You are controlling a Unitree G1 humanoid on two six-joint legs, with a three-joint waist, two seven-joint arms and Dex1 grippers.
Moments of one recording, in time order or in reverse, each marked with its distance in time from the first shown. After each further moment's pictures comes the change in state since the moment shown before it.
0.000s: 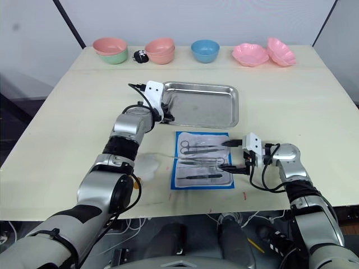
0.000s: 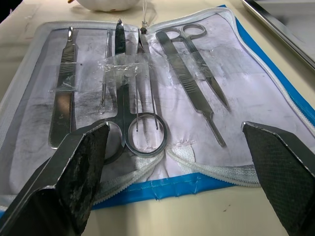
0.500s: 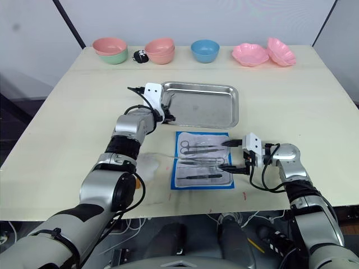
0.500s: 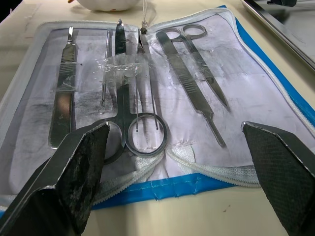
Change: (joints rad) left arm -0.016 -0.010 0.056 0.039 -0.031 -0.006 0.051; right arm 0.000 0.000 0.000 0.001 -0.001 -0.003 0.000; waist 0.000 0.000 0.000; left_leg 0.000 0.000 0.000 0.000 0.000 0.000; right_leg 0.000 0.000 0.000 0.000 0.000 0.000
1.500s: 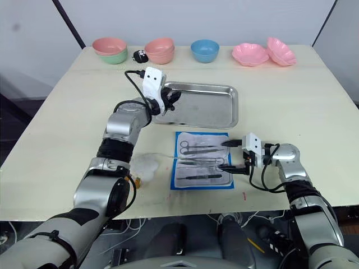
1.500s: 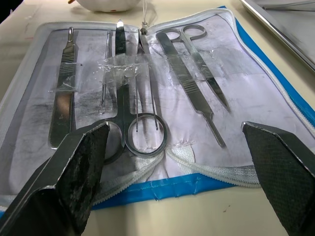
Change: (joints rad) left arm 0.115 0.088 -0.098 -0.258 -0.059 -0.200 -0.415; right arm 0.004 0.004 0.000 -0.003 -0.001 -0.002 -0.002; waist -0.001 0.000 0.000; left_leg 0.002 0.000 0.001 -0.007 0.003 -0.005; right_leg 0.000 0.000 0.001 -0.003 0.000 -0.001
